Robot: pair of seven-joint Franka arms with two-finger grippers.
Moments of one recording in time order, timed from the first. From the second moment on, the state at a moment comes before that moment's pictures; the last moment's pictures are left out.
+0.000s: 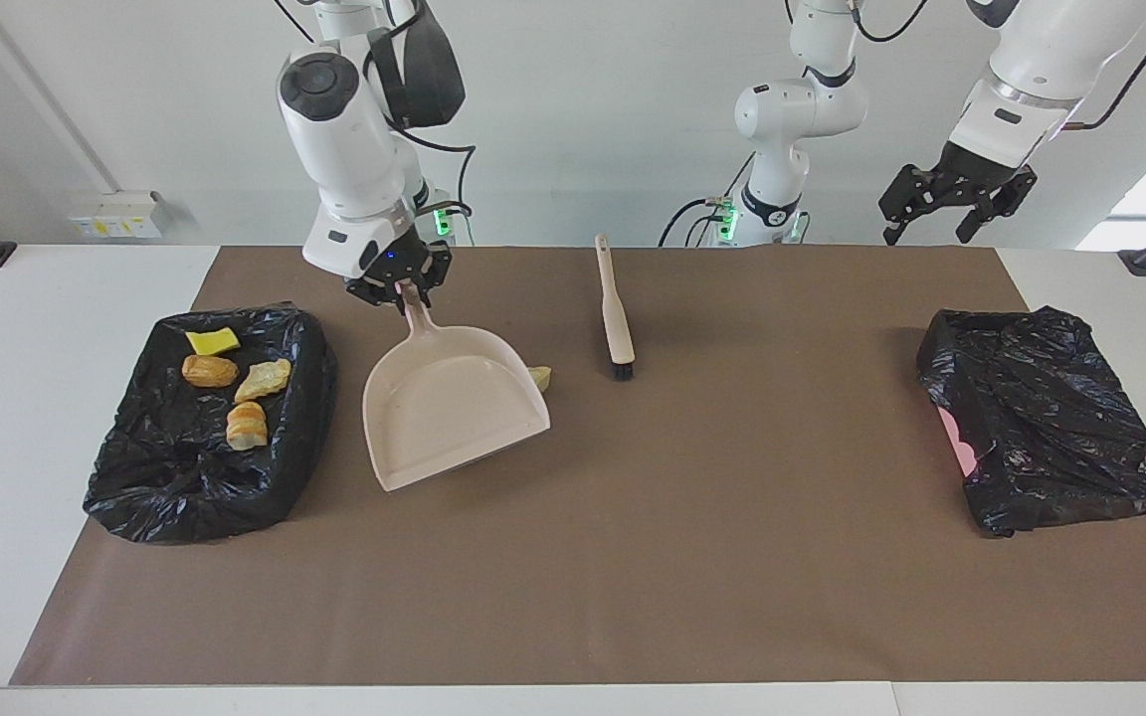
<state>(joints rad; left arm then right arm) 0.09 -0.08 -0.18 -1.57 -0.03 1.48 -0.09 0.34 0.03 -0.05 -1.79 0.07 1.72 -0.02</state>
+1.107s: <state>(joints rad) 0.09 -0.08 -0.17 -1.56 -0.03 1.50 -0.09 0.60 0.62 -0.05 -1.40 0.08 2.10 0.59</state>
